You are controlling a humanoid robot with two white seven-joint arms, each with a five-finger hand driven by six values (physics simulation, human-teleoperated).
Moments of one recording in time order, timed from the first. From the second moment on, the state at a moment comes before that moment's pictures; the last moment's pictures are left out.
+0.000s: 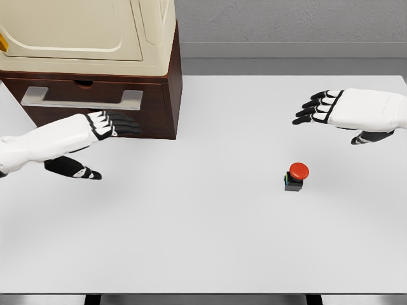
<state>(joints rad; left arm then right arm) -0.40 1.08 -0.59 -1.76 -0.04 -0.61 -0.23 -0.66 -1.07 0.56 -1.68 0.27 -0.61 0.61</state>
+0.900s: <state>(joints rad) -0.96 1.29 -1.13 -1.76 0.56 -0.12 -0.35 -0.65 -1.05 0.74 -1.69 0.34 -0.61 0.61</state>
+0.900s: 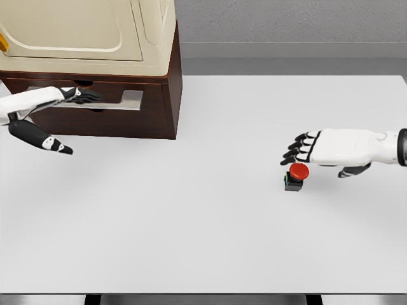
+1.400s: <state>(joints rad) -0.96 1.25 -1.11 -1.75 0.44 0.04 -0.29 -0.65 -1.02 0.78 -1.70 0.40 -0.61 0.61</state>
